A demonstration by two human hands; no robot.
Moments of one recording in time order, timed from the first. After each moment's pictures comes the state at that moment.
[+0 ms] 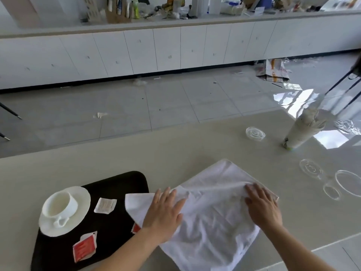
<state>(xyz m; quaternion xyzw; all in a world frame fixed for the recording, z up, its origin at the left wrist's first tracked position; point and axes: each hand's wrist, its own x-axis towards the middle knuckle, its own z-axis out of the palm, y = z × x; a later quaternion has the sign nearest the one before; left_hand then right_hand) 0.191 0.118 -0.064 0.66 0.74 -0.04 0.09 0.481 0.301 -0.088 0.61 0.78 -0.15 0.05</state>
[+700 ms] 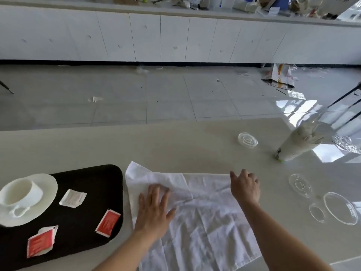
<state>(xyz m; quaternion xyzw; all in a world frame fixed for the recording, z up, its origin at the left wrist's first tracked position) 0.242 0.163 -0.118 0.52 0.84 0.00 0.15 0.436 0.396 -0.063 0.68 0.71 -0.17 -0.02</state>
